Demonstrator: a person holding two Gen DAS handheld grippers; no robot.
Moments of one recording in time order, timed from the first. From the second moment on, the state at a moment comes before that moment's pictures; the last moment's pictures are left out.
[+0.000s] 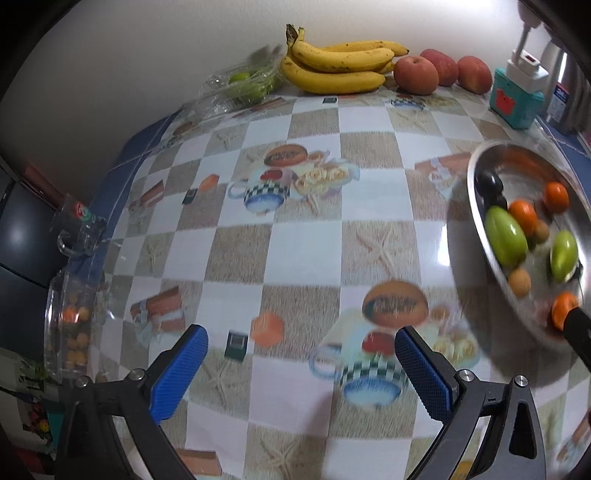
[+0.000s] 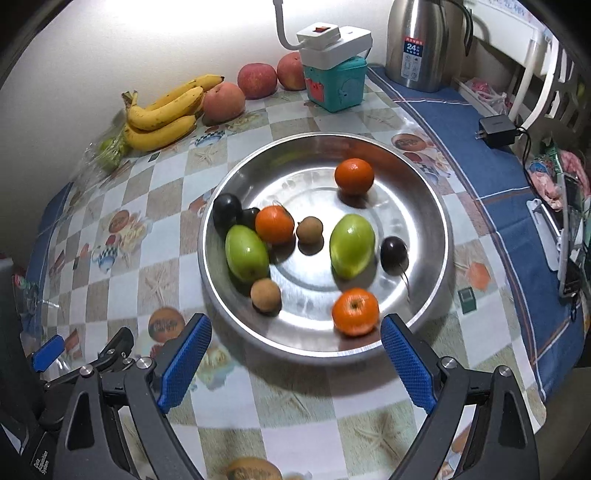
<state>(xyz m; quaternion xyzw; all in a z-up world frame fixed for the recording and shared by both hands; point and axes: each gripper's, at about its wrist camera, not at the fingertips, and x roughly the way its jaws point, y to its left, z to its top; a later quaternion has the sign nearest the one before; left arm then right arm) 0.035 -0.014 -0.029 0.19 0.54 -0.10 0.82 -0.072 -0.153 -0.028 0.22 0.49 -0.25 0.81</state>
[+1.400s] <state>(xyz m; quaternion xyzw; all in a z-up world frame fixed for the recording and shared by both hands) 0.012 0.015 -0.018 0.14 0.53 -0.09 0.83 -0.109 -0.137 -0.031 0.24 0.47 -0.24 0.81</state>
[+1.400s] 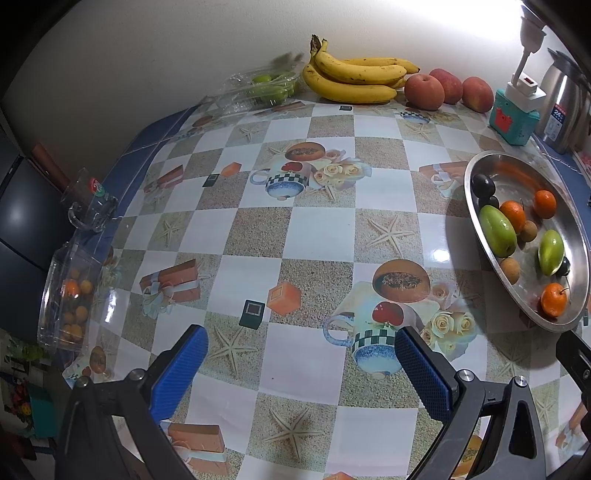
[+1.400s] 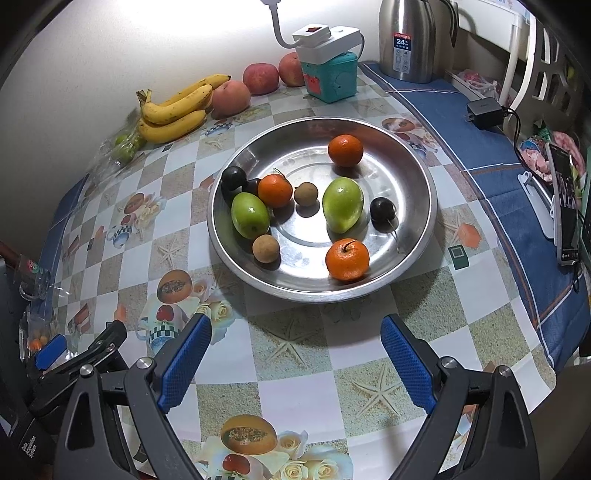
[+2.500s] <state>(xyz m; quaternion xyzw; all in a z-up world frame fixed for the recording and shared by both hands) 0.012 0.016 -0.019 0.14 0.53 -0.09 0.83 -0.108 -0.136 -0.033 0.24 0.48 -0.24 0.81</state>
